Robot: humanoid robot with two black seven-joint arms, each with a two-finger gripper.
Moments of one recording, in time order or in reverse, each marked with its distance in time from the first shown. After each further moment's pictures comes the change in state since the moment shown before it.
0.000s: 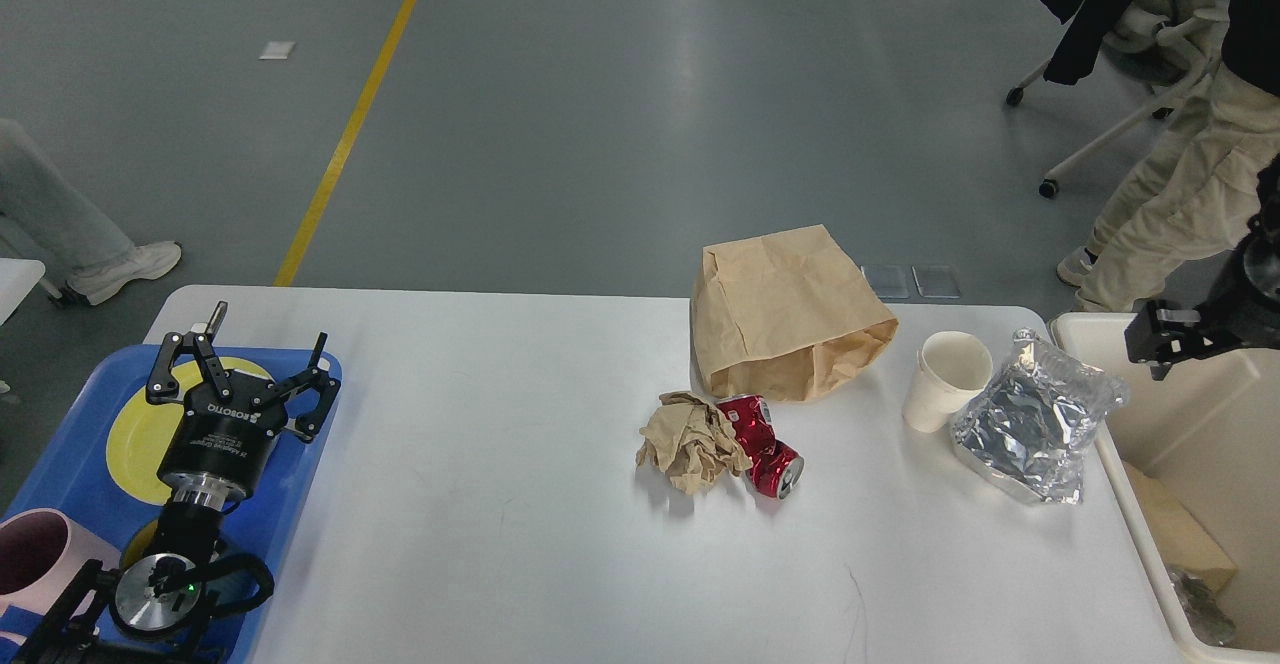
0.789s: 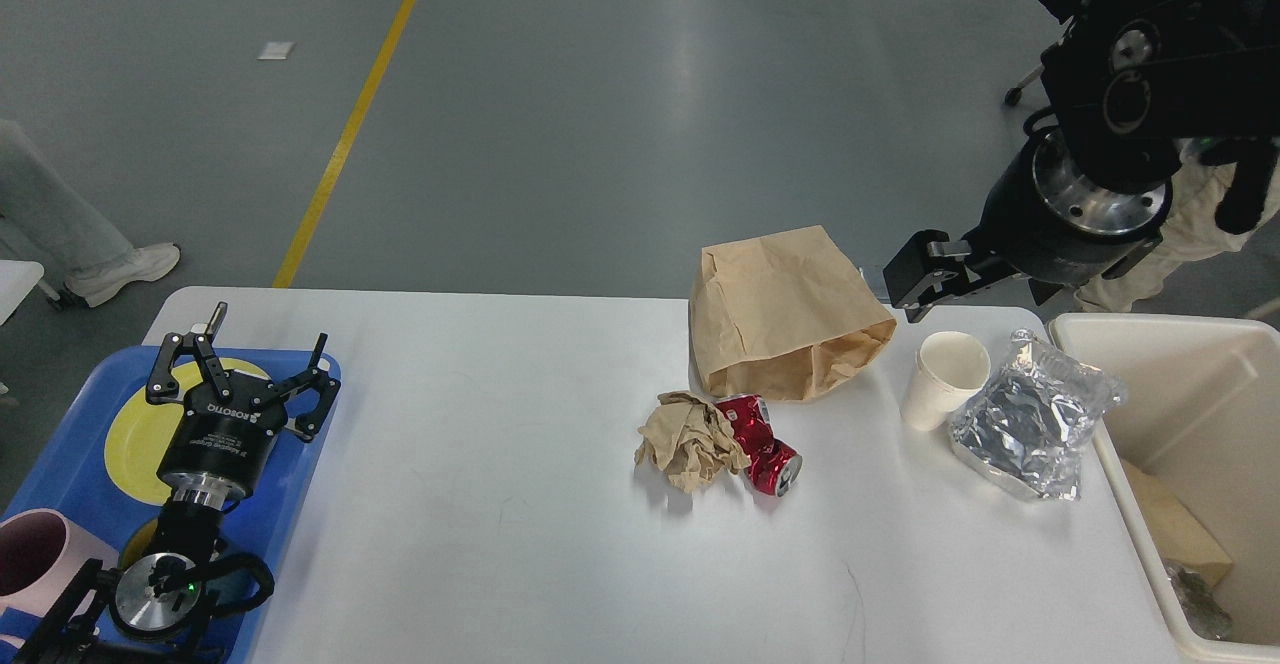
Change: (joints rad) left arm 0.000 0.000 0.000 0.001 0.000 0.000 -0.001; right arm 0.237 0.153 0.228 0.223 0.195 -0.134 0.006
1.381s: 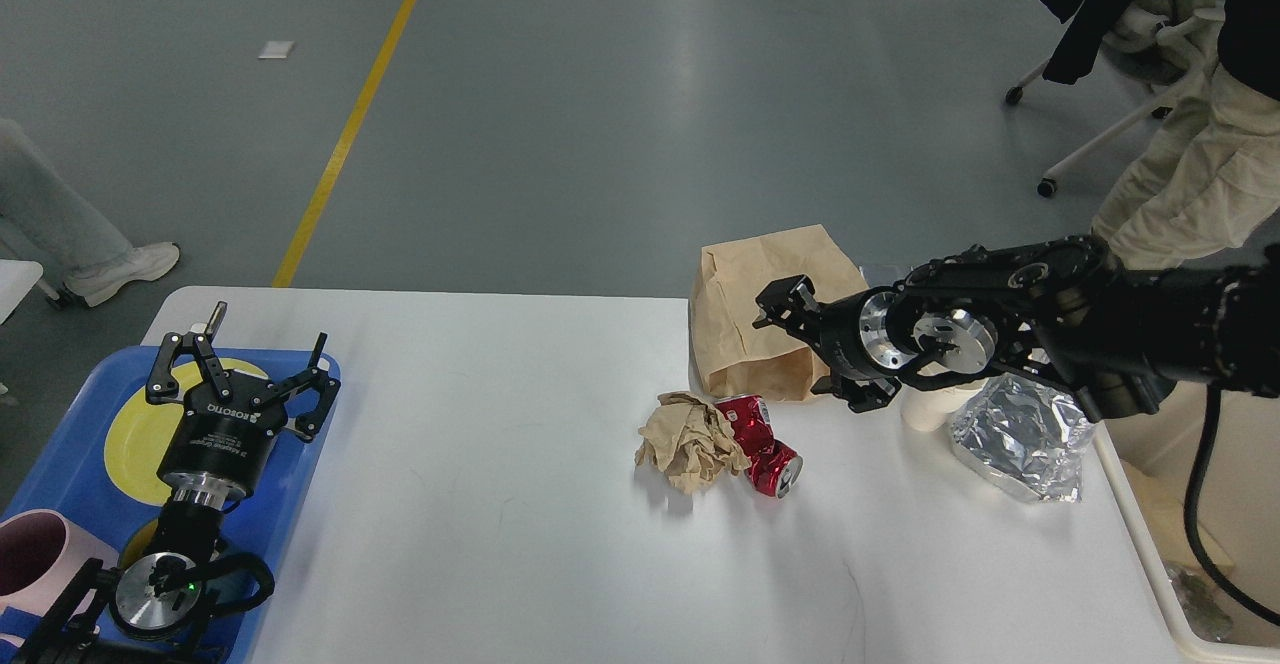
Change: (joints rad) left arm 0.000 0.000 0.000 -0.001 0.000 0.000 0.000; right arm -1.054 0.012 0.600 -0.695 0.335 -0.441 -0.004
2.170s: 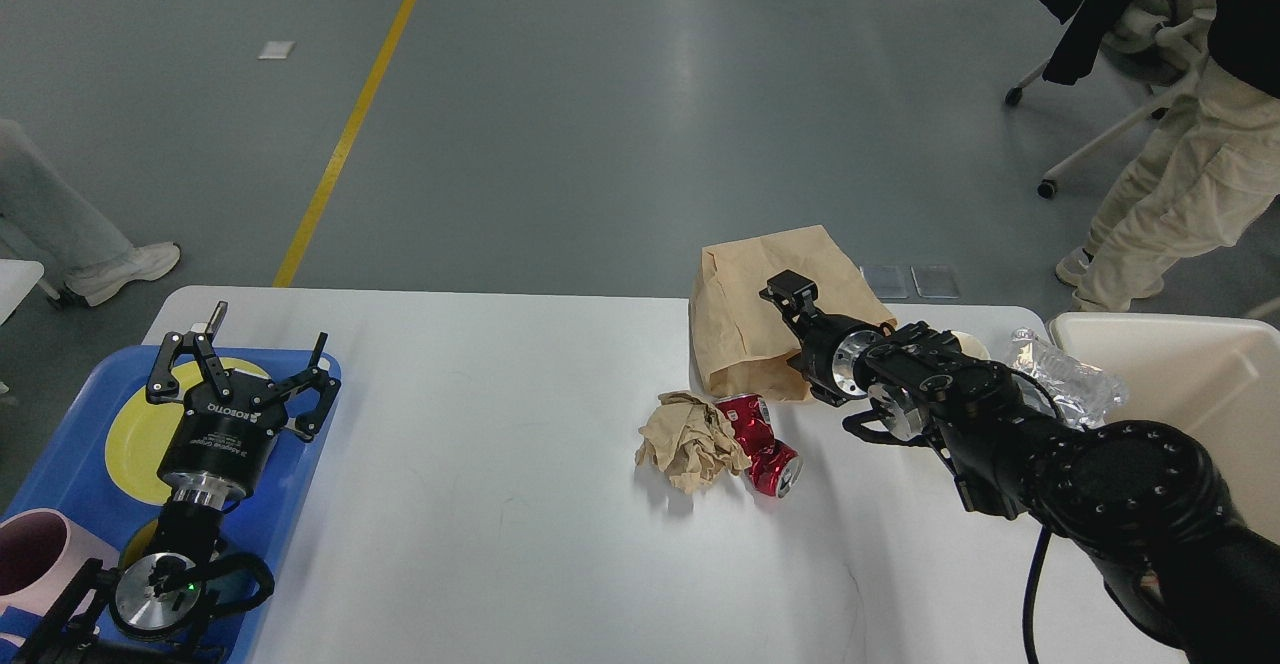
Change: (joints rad) left arm 0.000 0.000 -0.001 0.000 0.001 0.000 0.002; right arm -0.386 0.308 0.197 -0.692 -0.047 -0.005 0.243
